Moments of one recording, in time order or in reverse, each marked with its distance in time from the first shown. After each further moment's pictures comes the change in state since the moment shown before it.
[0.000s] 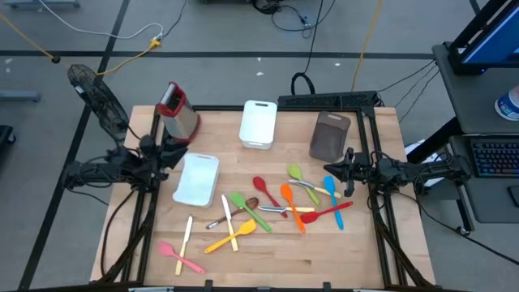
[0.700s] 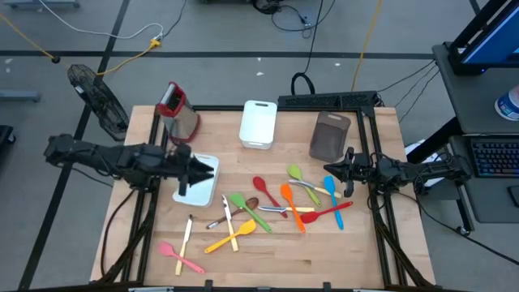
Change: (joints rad) left arm -0.183 0.703 0.549 -0.560 0.116 -0.213; right arm 0.000 0.000 0.000 0.000 0.002 -0.060
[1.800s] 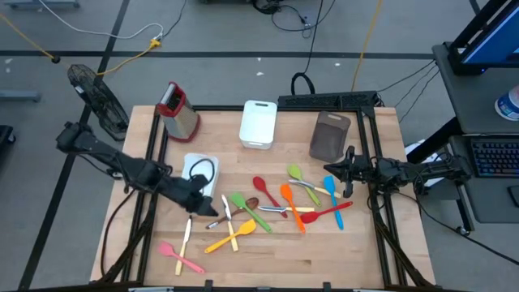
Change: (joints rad) left arm -0.258 0.340 0.106 -0.128 0.142 -0.958; right arm 0.000 0.000 0.000 0.000 0.002 -0.127
